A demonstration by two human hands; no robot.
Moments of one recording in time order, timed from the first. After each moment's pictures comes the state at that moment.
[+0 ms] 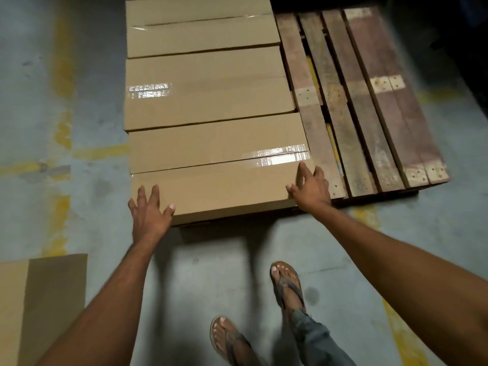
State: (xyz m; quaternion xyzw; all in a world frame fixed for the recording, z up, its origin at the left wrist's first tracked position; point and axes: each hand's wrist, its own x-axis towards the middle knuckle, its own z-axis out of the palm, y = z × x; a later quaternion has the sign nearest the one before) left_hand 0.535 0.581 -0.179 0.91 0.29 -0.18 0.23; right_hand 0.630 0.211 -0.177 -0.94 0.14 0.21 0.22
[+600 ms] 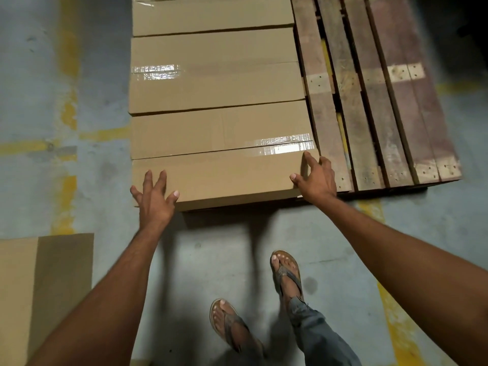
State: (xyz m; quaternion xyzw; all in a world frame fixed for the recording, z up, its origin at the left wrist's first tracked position) left_hand 0.536 0.570 -0.169 0.91 0.30 -0.15 0.26; right_hand 0.639 0.212 -0.171 -0.94 0.13 0.21 0.22
